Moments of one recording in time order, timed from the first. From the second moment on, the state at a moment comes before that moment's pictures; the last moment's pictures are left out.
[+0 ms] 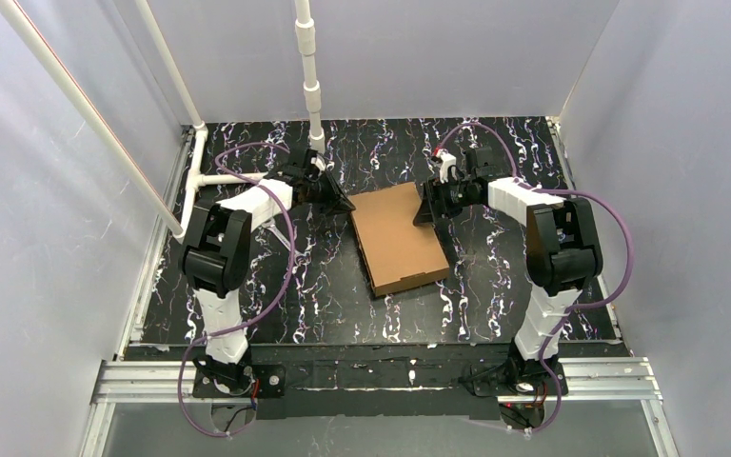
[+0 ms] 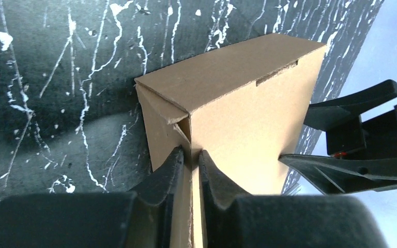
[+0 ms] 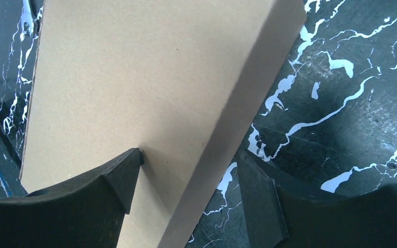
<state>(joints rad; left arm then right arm) -0.34 1.95 1.33 -0.27 0.41 -0.81 0.23 1.89 1.23 -0.32 -0.72 -0.10</state>
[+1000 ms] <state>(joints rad) -0.30 1.85 1.23 -0.31 0.21 -0.77 0.24 1.89 1.27 -0.37 -0.70 -0.16</state>
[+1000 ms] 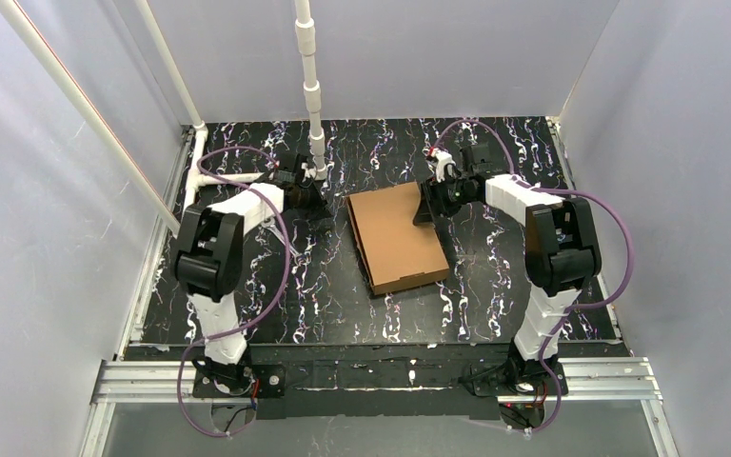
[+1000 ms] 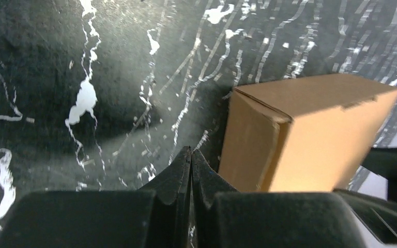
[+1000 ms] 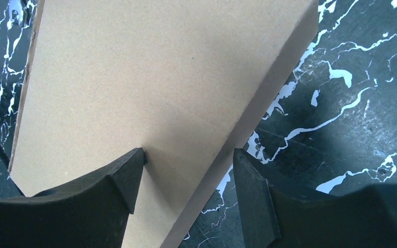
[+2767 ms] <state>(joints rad) -0.30 1.80 1.33 -0.55 0.14 -0.52 0.40 1.91 1.37 -0.45 -0.55 -0.27</state>
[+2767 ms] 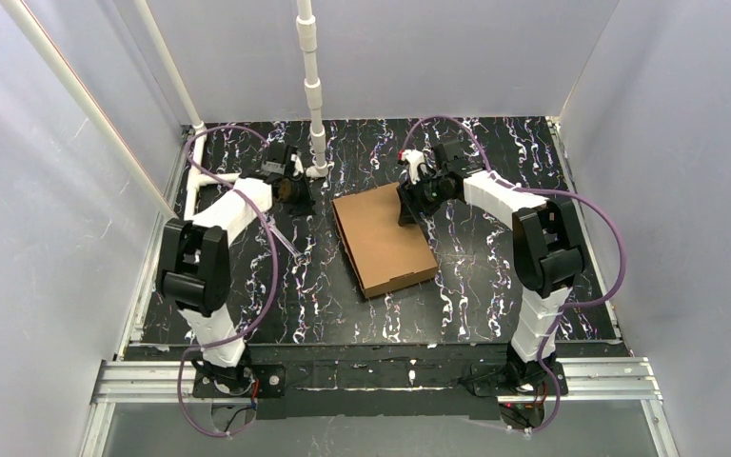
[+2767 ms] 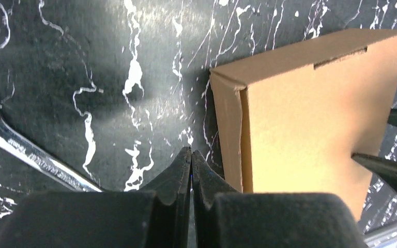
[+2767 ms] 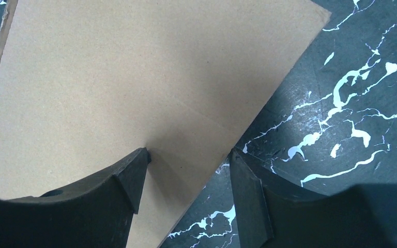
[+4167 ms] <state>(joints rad) -0.42 1.04 0.46 0.12 0.38 -0.95 0.12 1.47 1.05 -0.58 -0.86 -0.52</state>
